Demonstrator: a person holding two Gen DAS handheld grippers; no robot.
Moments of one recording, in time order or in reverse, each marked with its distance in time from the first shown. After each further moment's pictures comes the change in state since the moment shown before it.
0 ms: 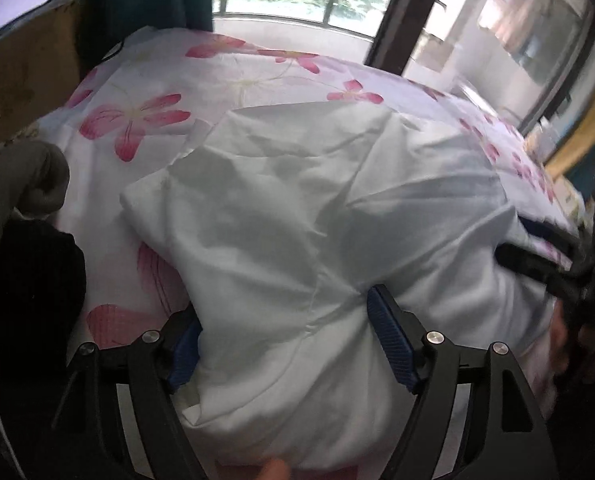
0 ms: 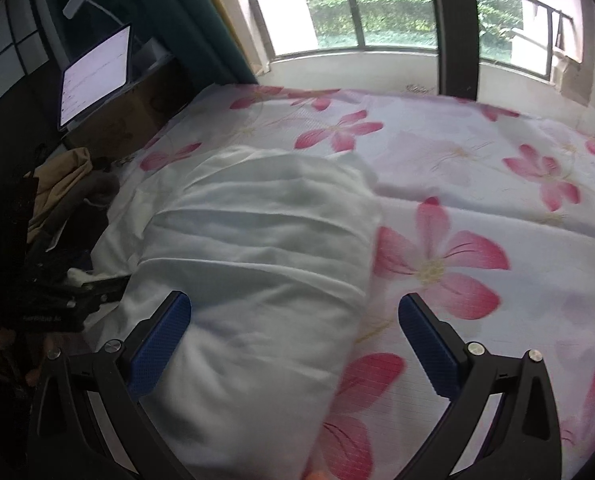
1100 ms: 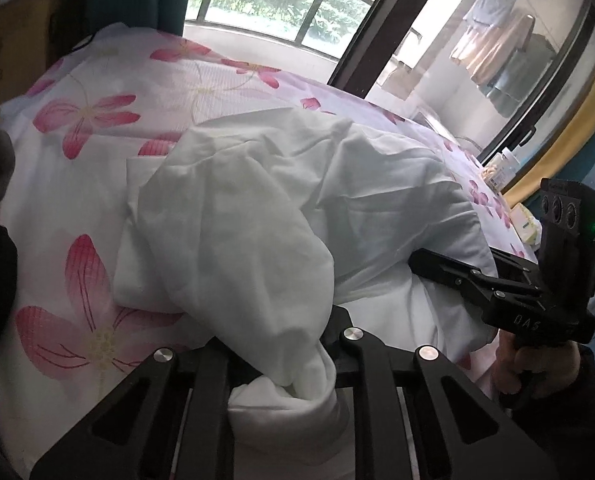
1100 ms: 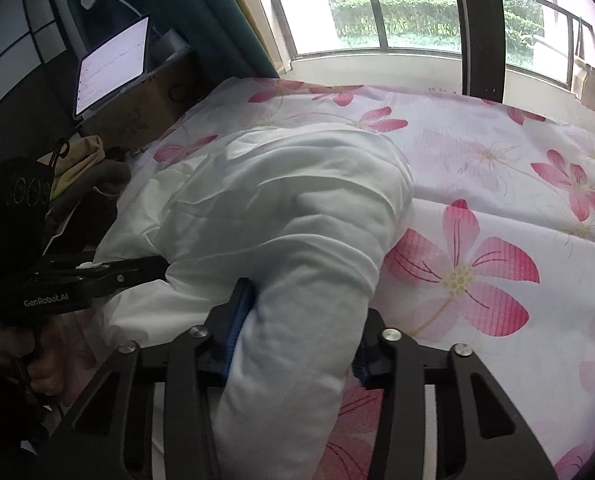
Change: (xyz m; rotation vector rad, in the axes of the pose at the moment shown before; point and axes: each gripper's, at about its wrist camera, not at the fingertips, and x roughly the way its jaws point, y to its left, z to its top) left arm 0.008 -0.016 -0.002 -0.036 -0.077 -0.183; right arm 0.010 0.000 -0.002 -0.046 -0.011 0.047
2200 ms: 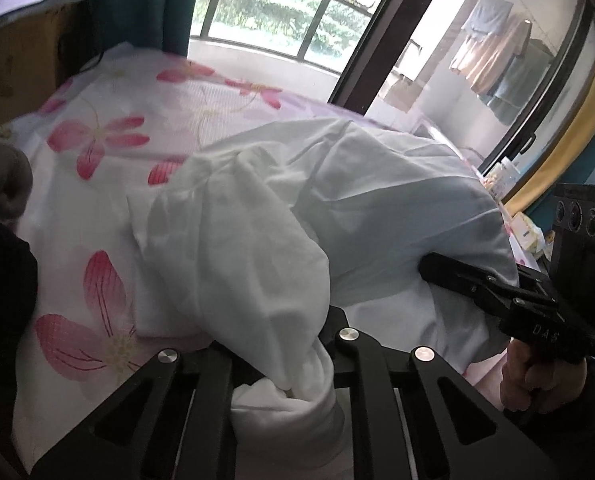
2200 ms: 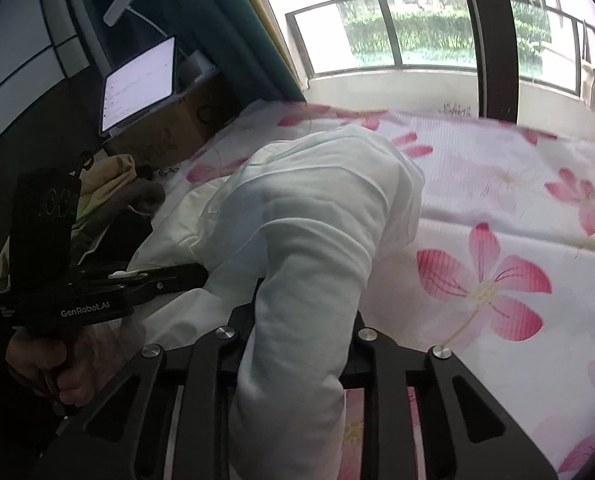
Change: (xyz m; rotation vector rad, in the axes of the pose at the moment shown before) left arm -0.019 -0.004 0.004 0.012 -0.070 0.016; right arm -0.023 0.022 0.004 -0.011 -0.074 0.060
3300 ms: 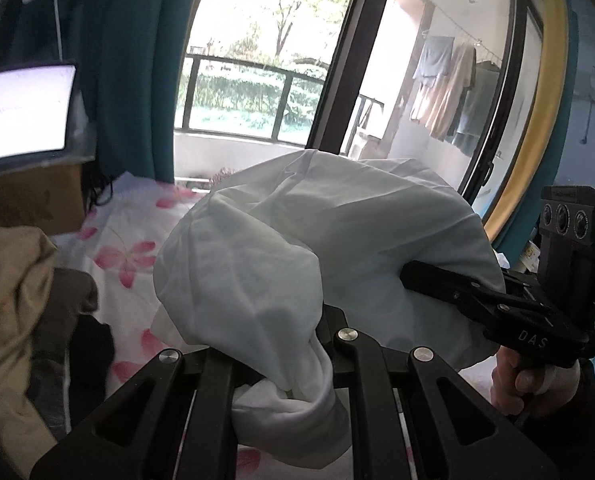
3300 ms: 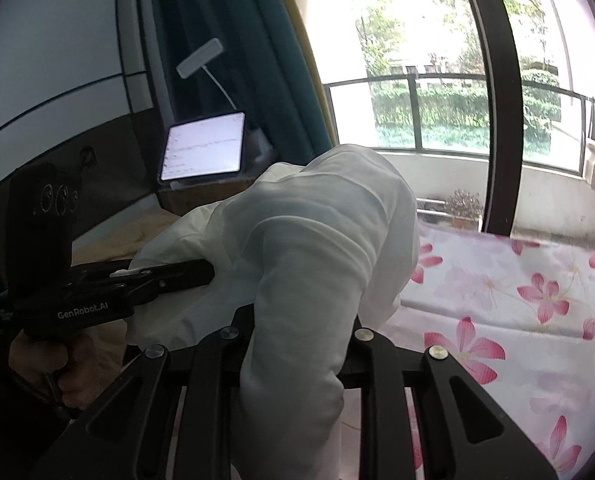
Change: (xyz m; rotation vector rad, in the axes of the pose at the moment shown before) left arm -0.130 -0.055 0.009 0.150 -0.280 -0.003; right arm -0.100 0.075 0.021 -0.147 -0.243 0.015
